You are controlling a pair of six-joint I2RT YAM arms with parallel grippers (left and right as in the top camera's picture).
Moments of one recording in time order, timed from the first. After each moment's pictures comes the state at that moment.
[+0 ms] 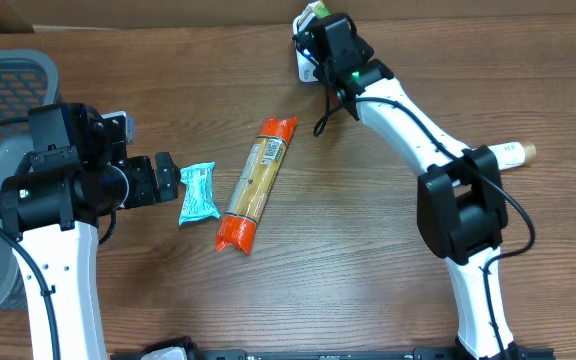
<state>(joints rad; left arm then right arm) 0.22 1.27 1.40 -1.26 0.15 0.00 0.46 2.32 1.98 -0.39 0.43 -0.57</state>
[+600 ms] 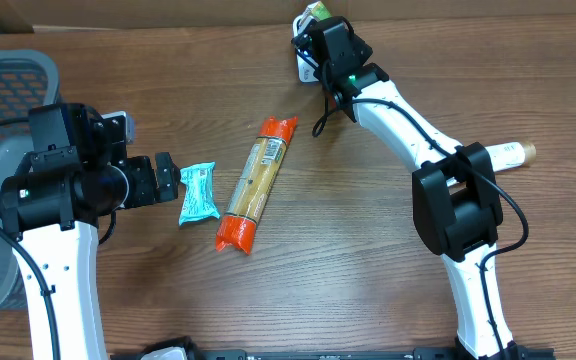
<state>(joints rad) 0.22 1.27 1.40 -1.26 0.15 0.00 0.46 2.35 1.98 -0.34 0.48 -0.62</state>
